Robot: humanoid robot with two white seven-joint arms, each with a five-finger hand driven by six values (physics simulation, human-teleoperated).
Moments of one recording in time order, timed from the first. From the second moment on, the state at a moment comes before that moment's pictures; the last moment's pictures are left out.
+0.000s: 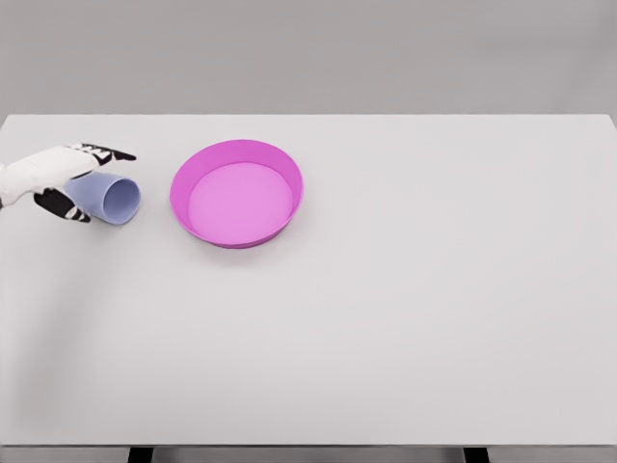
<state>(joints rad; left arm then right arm) -0.60 0.67 -0.30 -1.00 -0.53 -0.61 -0.53 0.03 0.00 -0.04 0.00 0.10 -0.09 0.06</state>
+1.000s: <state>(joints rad) -0.60 0.65 -0.33 -0.94 -0.52 -0.61 -0.53 0.03 0.00 -0.04 0.00 0.10 -0.09 0.06</state>
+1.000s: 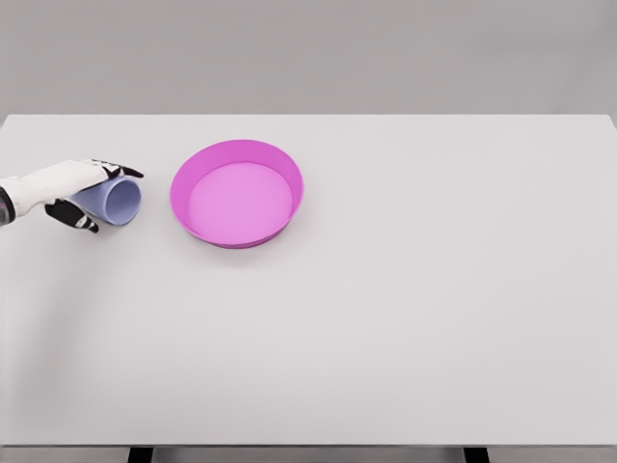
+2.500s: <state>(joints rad) -0.63 0.62 -0.42 -0.85 -0.04 -0.61 -0.53 0.03 0.00 -0.04 0.00 0.10 -0.09 0.06</state>
